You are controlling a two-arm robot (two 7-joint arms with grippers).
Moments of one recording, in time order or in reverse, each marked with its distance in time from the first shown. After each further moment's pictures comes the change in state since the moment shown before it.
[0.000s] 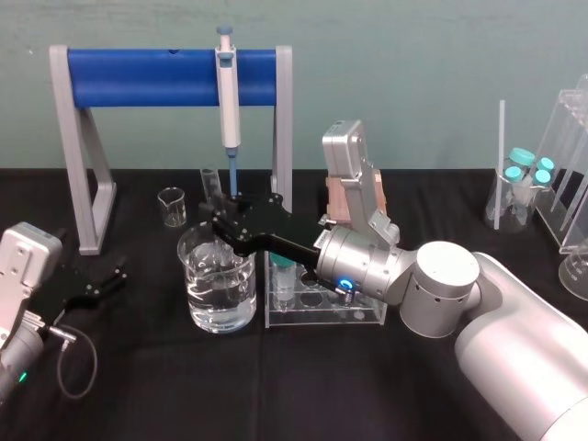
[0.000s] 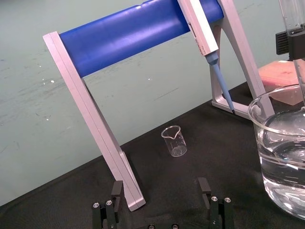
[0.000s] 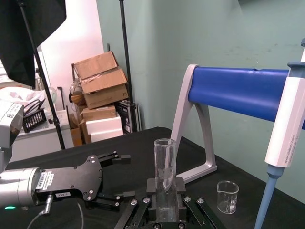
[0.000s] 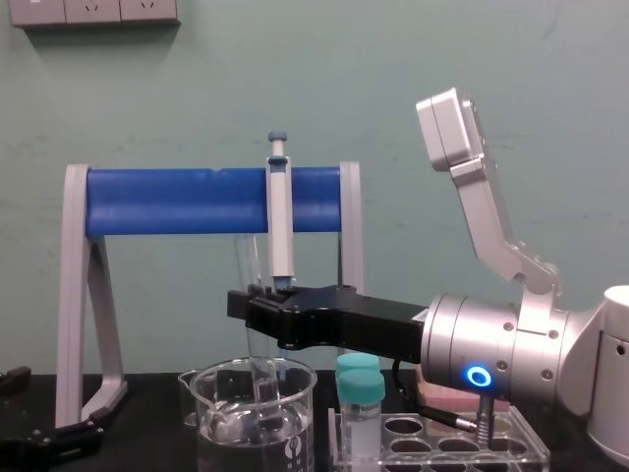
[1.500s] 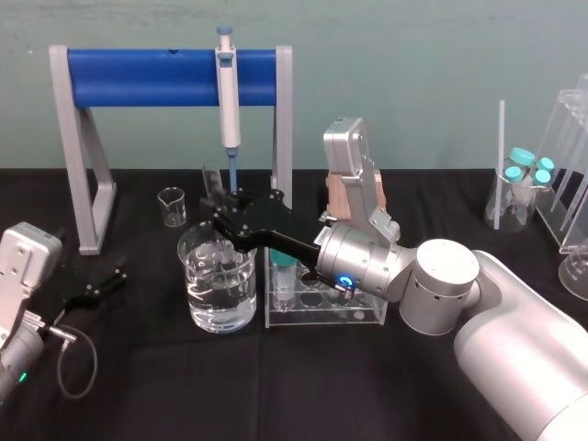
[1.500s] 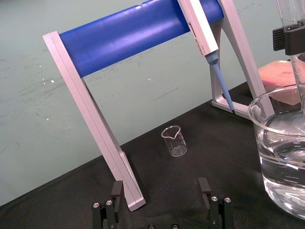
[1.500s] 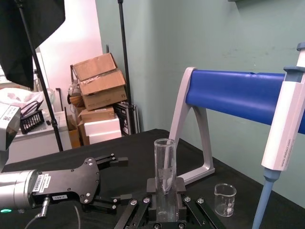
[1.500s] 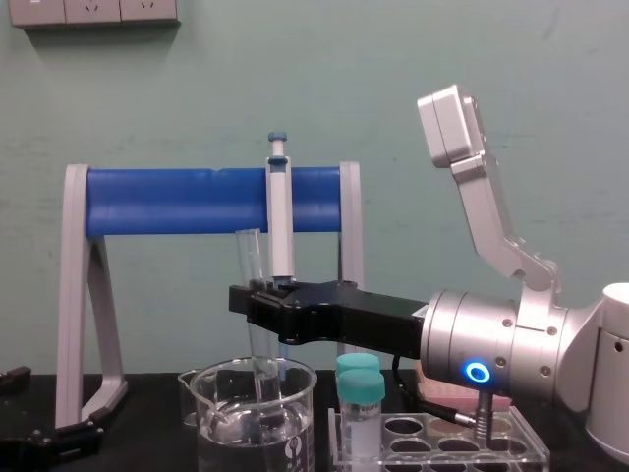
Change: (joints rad) left arm 0.000 0.000 0.000 0.000 0.000 0.000 0.000; right arm 0.004 -0.008 0.010 0.011 -0.008 -0.010 0.002
